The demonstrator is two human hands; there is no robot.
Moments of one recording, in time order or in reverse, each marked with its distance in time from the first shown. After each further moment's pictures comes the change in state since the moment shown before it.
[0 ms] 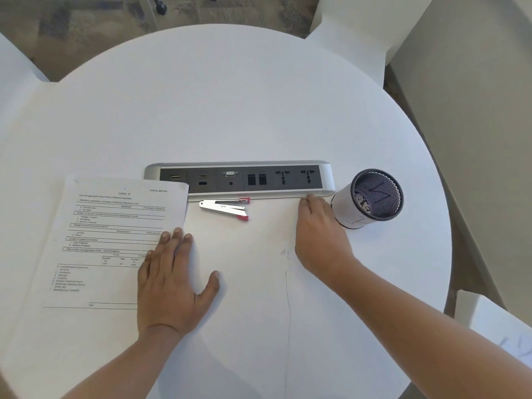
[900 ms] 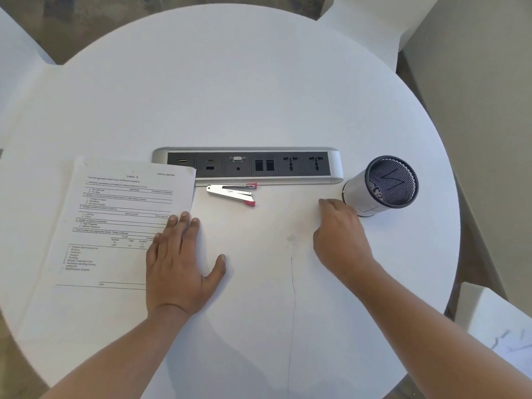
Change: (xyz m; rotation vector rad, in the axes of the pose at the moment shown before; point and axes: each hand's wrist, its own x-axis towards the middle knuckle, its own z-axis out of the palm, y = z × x) left_hand 0.000 0.000 0.001 -0.001 0.014 -0.002; right_hand -0.020 0.012 0.004 0.159 0.073 0.143
